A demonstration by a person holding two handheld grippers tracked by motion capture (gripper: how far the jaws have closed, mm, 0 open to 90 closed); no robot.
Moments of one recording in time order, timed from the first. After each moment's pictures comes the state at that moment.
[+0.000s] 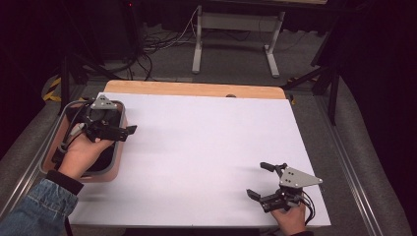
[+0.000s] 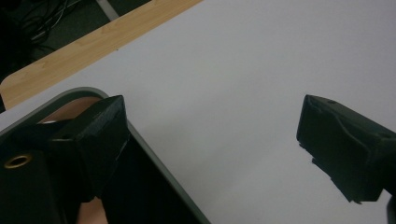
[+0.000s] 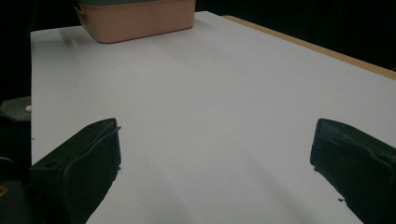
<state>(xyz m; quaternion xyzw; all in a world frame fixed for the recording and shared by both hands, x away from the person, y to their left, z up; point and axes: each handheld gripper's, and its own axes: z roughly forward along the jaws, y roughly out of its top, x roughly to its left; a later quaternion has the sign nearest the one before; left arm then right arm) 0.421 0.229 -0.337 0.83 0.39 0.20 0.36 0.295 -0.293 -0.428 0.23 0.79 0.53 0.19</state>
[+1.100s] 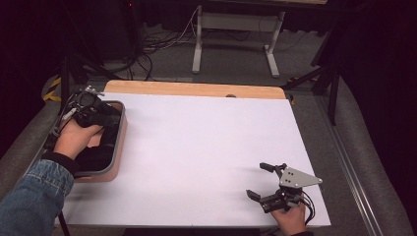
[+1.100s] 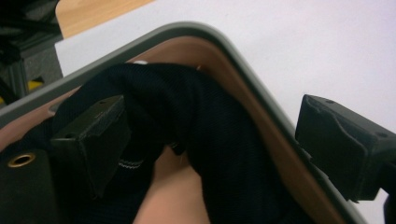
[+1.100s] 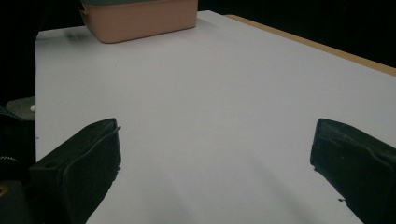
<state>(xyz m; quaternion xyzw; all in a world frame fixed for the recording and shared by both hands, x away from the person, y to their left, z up) 0.483 0.277 -0.362 0.81 0.50 0.18 0.26 0.295 -0.293 -0.429 0.23 0.79 0.53 0.18</state>
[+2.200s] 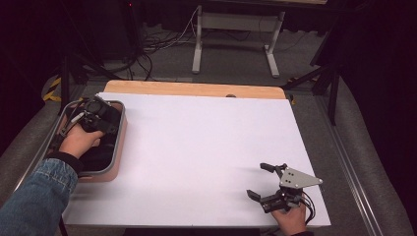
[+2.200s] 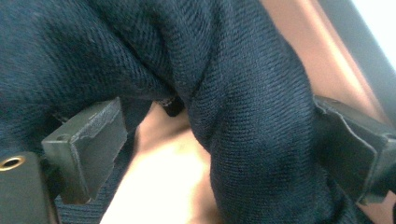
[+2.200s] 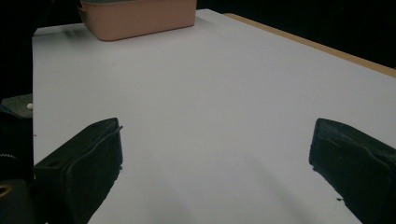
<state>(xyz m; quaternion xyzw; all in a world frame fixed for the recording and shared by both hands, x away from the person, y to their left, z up) 0.501 0.281 -0.406 0.82 0.53 0.10 0.18 0.294 -0.294 -0.428 0.23 0.80 0.53 0.19</state>
